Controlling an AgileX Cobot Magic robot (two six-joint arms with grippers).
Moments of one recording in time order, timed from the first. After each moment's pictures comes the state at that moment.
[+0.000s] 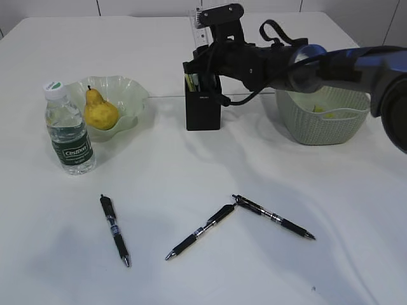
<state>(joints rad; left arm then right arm) -0.18 0.53 -1.00 0.25 1.17 -0.11 0.34 2.44 -1.99 0.09 -0.07 -0.17</state>
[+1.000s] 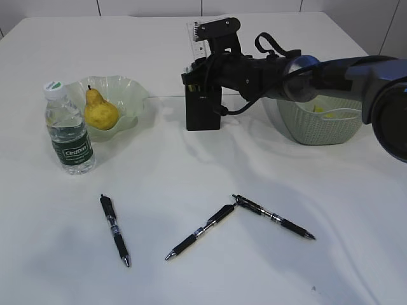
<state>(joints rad) -0.18 0.53 -1.00 0.25 1.17 -0.11 0.35 2.48 -1.99 0.10 -0.08 -0.17</state>
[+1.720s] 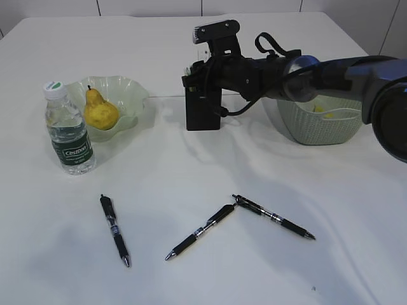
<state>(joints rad) -0.18 0.53 -1.00 0.25 1.17 -0.11 0.35 2.48 -1.99 0.11 -0.04 -0.17</state>
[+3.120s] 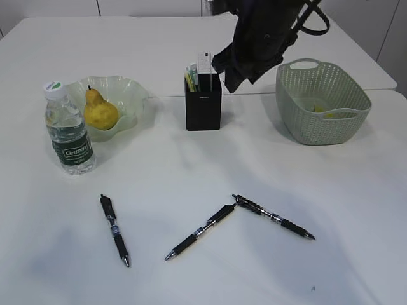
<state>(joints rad) -0.18 0.53 -1.00 0.25 1.17 -0.15 0.35 2.16 -2.07 0.03 1.09 -0.18</state>
